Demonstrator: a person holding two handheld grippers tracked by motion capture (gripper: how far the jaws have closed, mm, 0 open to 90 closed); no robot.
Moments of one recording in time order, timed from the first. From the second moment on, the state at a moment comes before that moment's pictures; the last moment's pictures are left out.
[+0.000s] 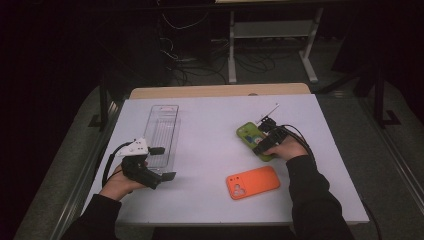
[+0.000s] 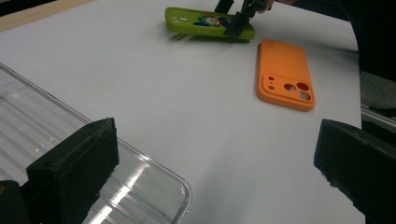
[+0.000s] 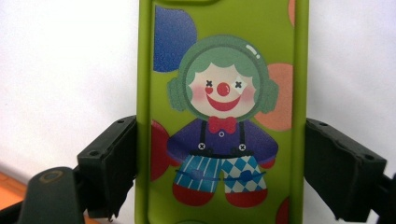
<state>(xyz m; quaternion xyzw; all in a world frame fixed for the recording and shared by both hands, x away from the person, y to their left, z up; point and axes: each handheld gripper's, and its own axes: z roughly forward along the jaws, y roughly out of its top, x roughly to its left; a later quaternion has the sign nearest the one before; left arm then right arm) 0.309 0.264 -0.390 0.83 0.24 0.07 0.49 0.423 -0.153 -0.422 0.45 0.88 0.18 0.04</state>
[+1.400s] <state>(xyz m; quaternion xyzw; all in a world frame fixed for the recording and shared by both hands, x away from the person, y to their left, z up) 0.359 0.168 -0.359 0.84 0.18 0.04 0.51 0.384 -0.181 -0.374 0.39 0.89 0.24 0.05</state>
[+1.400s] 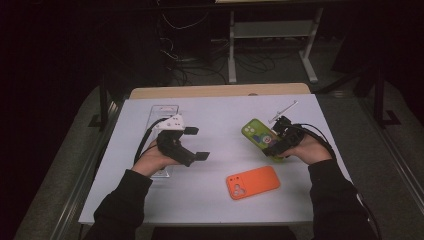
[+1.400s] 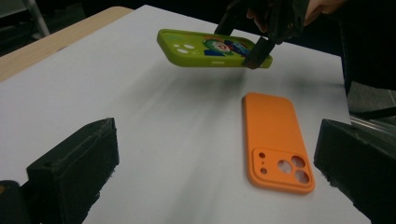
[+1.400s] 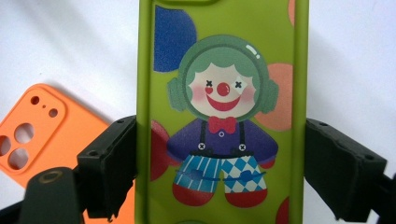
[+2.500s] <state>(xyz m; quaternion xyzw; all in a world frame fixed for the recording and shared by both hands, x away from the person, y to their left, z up) 0.342 0.149 -0.362 0.88 0.11 0.02 0.46 0.356 -0.139 -0.377 0.19 0.95 0.24 0.03</state>
